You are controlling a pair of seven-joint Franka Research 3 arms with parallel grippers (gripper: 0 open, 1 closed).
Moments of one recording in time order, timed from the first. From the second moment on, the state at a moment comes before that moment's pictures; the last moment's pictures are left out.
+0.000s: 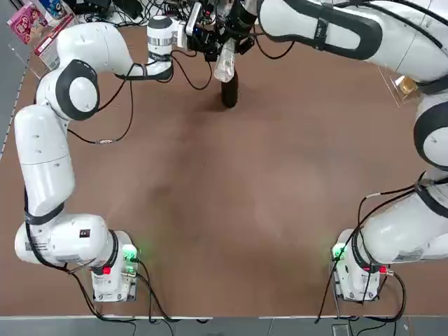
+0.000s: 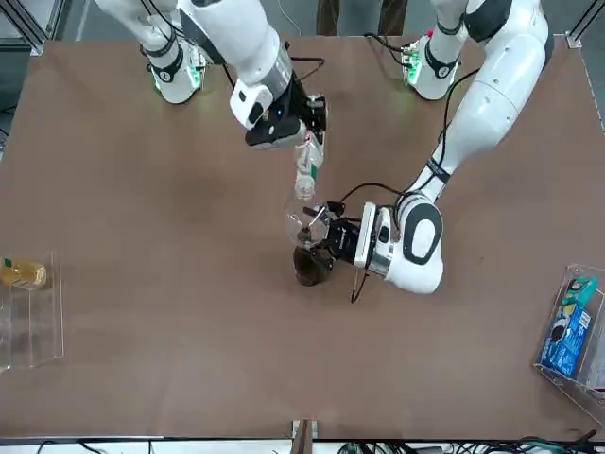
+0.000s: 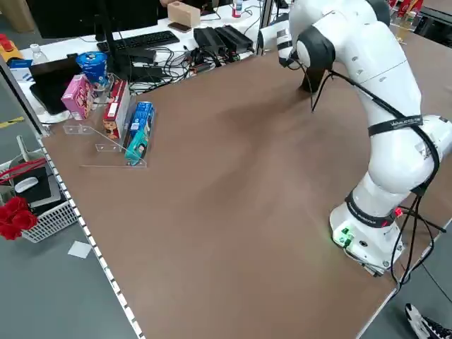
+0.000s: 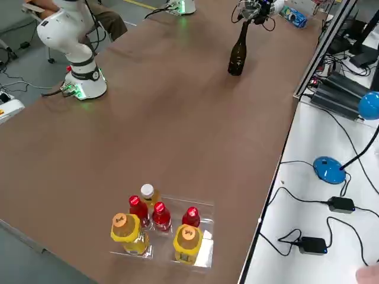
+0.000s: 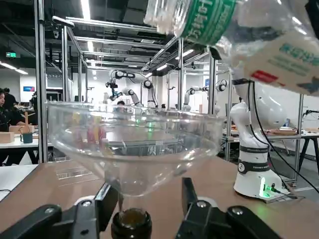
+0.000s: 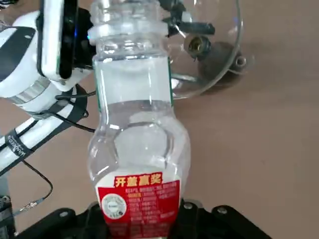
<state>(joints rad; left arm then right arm) 0.02 0.89 -0.60 -1.41 -1.30 1.86 2.18 0.03 0.34 0.91 -1.50 -0.03 2.08 0.94</state>
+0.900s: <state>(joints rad) 0.02 0.88 -0.60 -1.37 -1.22 1.88 2.17 0.01 0.22 0.69 -1.62 0.06 2.18 0.45</state>
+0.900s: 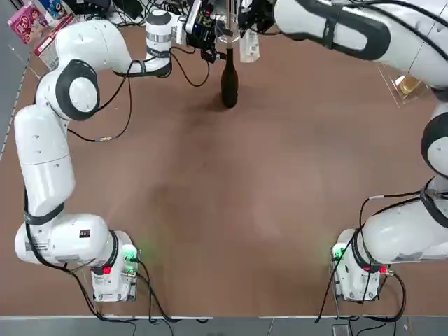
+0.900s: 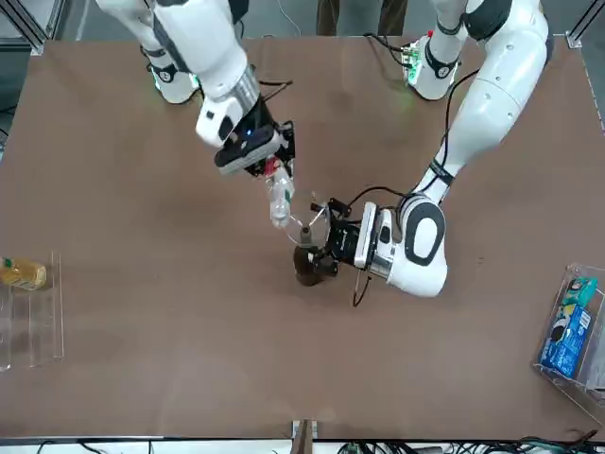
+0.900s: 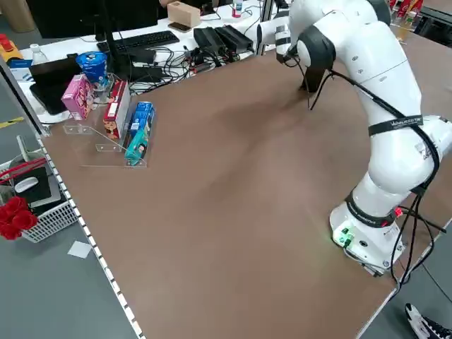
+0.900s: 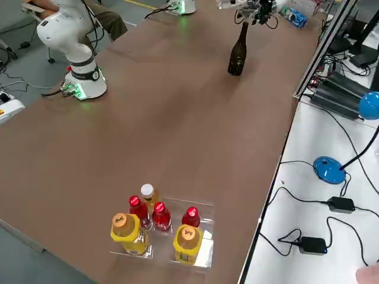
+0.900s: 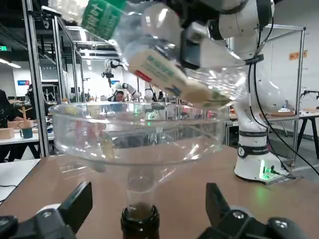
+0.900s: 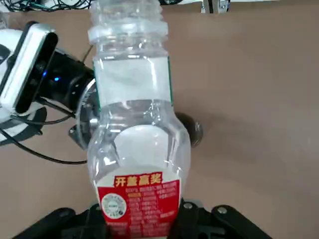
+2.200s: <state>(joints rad) 0.39 0.55 -0.60 -1.33 -0.34 1.62 1.66 0.00 0.04 -0.03 -1.97 0.73 2.00 -1.27</state>
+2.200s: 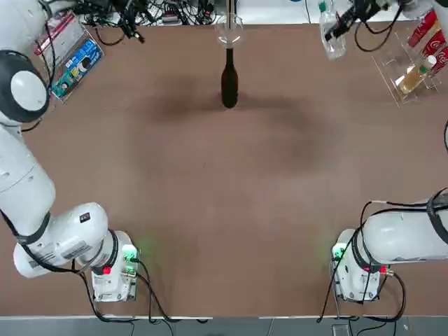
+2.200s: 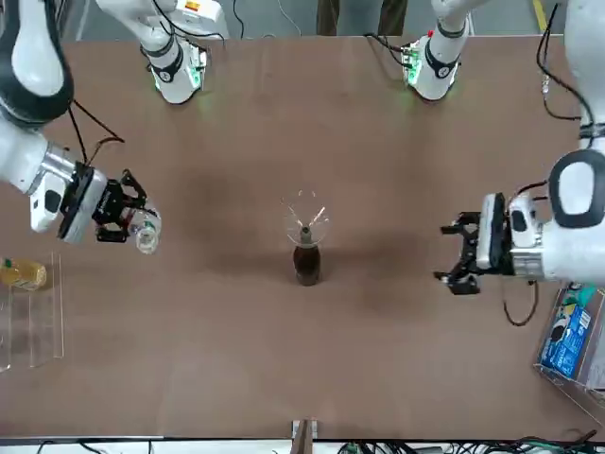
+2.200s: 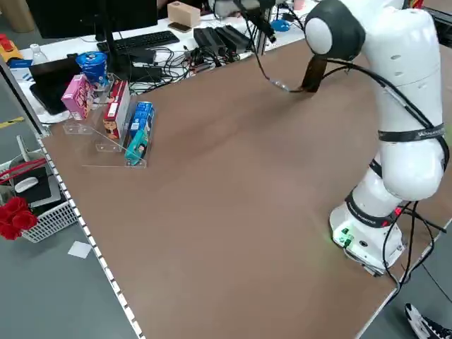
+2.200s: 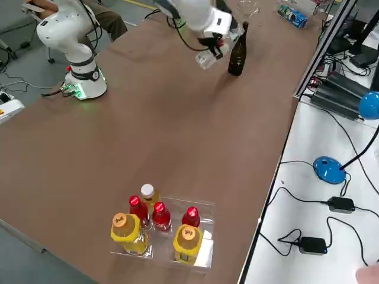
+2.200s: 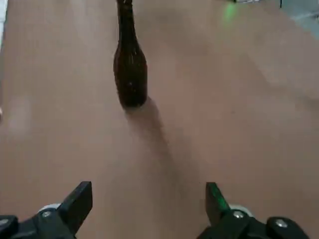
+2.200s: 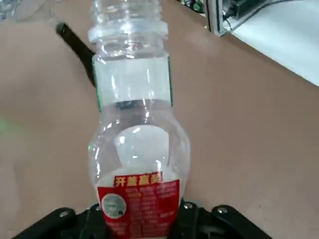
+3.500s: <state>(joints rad) 0.37 0.29 -0.63 -1.30 0.04 1.39 0.05 0.00 0.45 -0.37 -2.11 1.22 1.65 -2.58</state>
